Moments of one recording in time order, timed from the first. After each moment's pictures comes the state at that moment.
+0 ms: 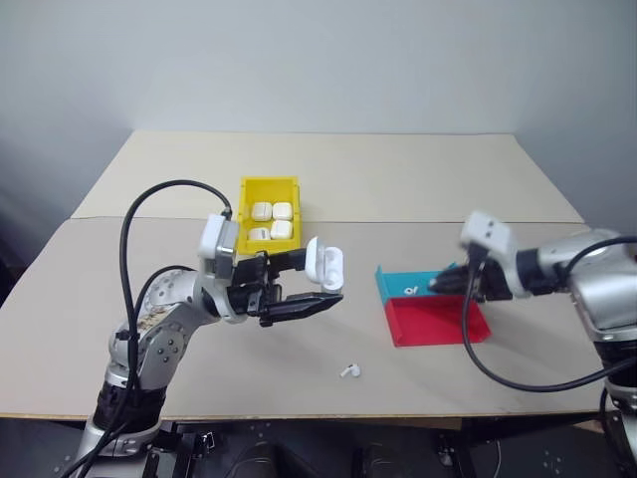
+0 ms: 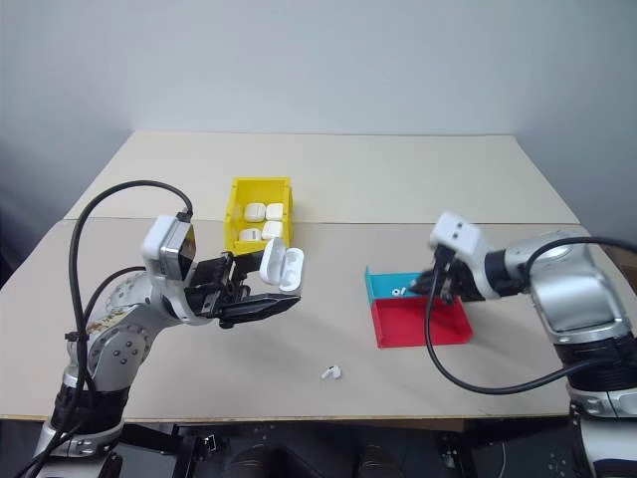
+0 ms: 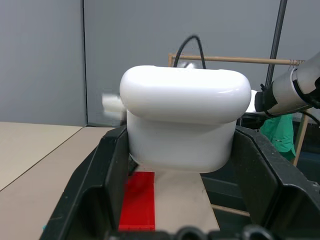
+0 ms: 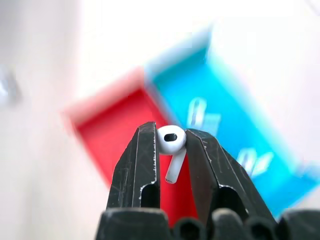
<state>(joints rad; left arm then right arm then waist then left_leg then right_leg) -0.43 0.48 0.02 -0.33 -0.83 0.46 -1.13 -0.62 -0.81 -0.11 -0.23 0.27 0.98 1.19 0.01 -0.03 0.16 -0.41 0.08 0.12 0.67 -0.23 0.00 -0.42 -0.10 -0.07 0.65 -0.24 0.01</state>
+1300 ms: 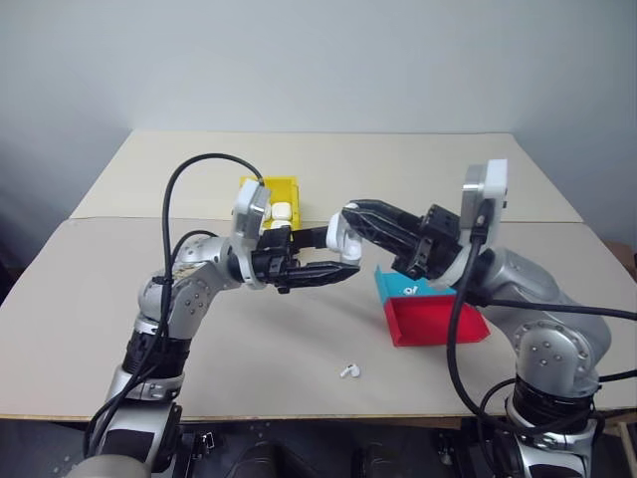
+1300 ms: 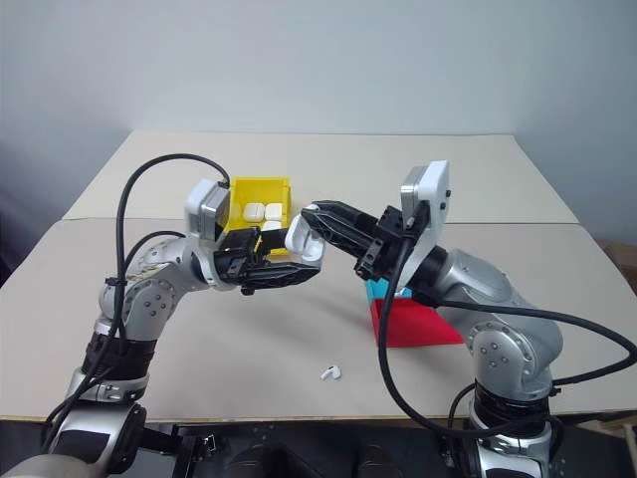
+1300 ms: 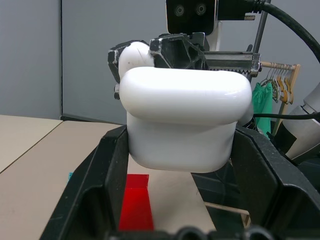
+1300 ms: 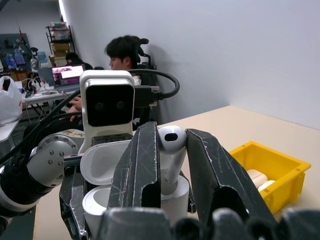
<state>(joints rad) -0.67 0.43 -0.04 -0.08 -0.78 0.55 -1.20 -0.53 -0.36 -0.17 -0.60 0.83 0.81 0.57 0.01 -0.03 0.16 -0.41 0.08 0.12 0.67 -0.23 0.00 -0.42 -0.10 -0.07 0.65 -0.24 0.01</state>
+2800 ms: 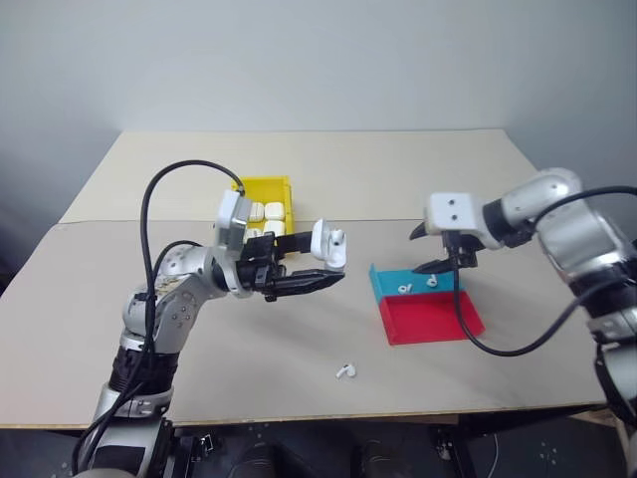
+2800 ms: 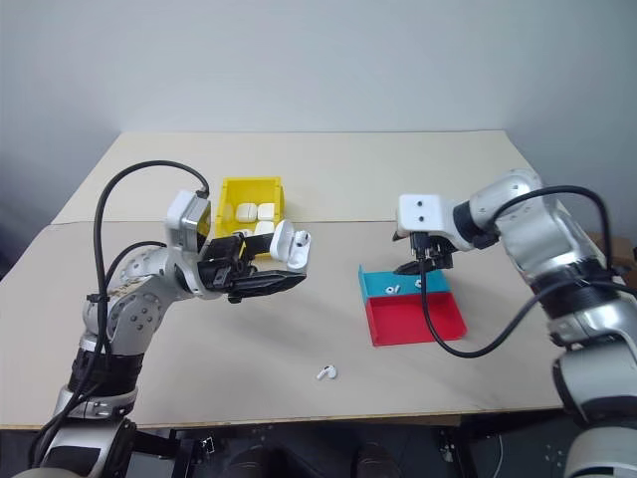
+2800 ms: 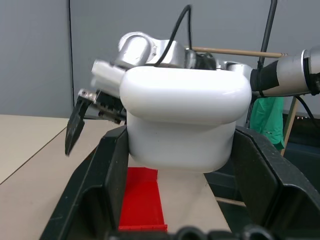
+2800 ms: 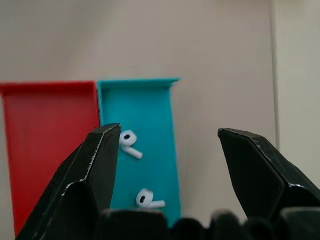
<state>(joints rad) -0.57 0.46 0.02 -0.16 -0.75 0.50 -1.20 -1.09 -0.87 0.51 0.48 -0.01 0.00 1.41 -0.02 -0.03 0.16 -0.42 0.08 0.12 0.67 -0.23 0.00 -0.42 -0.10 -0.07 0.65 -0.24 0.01</state>
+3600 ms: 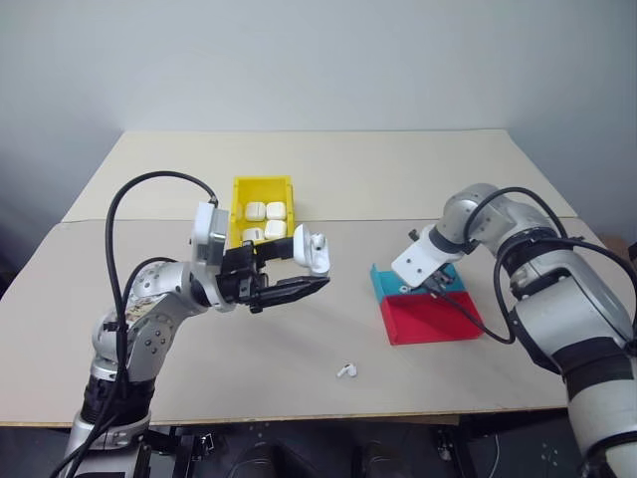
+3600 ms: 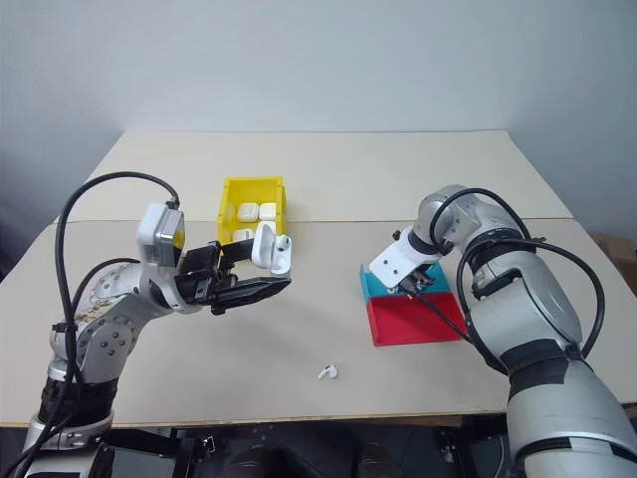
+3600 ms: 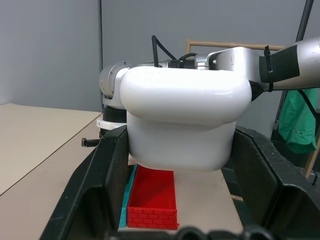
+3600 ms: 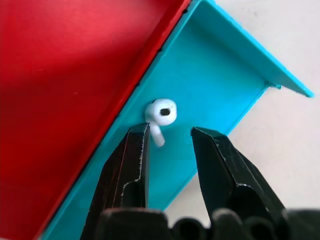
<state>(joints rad) -0.44 0.52 0.08 -0.32 -0.79 0.51 -1.08 -1.33 -0.57 0.66 1.22 -0.52 -0.81 1.33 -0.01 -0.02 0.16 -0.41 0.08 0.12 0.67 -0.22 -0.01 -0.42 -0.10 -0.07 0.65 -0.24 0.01</state>
